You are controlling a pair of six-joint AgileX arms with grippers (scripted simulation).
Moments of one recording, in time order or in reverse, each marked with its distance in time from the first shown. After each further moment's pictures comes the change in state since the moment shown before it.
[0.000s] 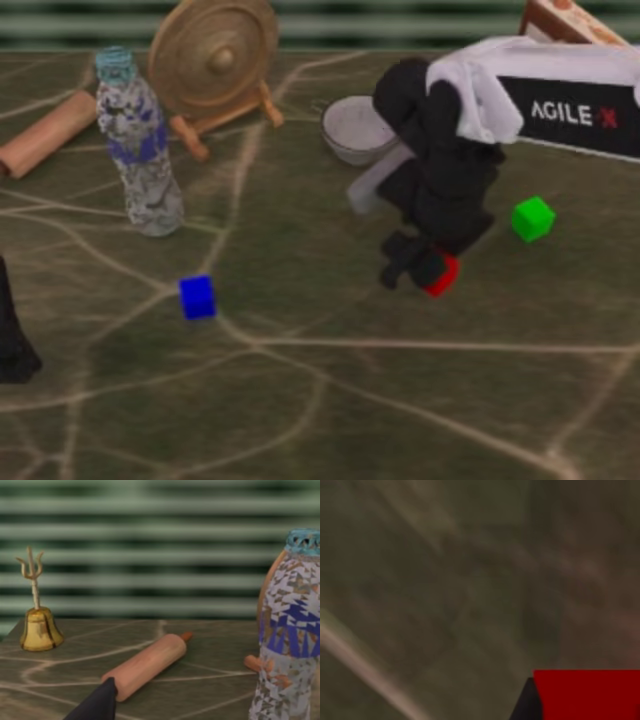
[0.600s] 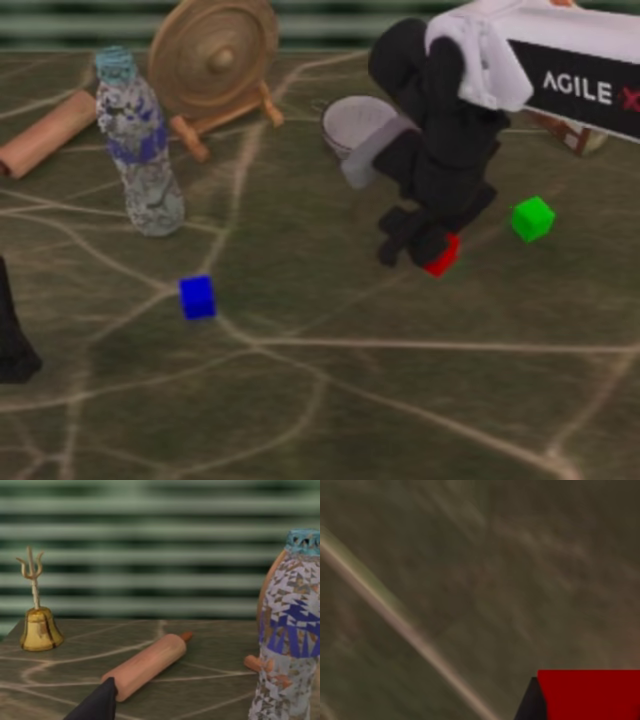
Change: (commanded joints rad) left arm 0.000 0.000 0.000 0.000 0.000 0.000; right arm 0.016 -0.039 0.086 -0.128 -0.001 -0.013
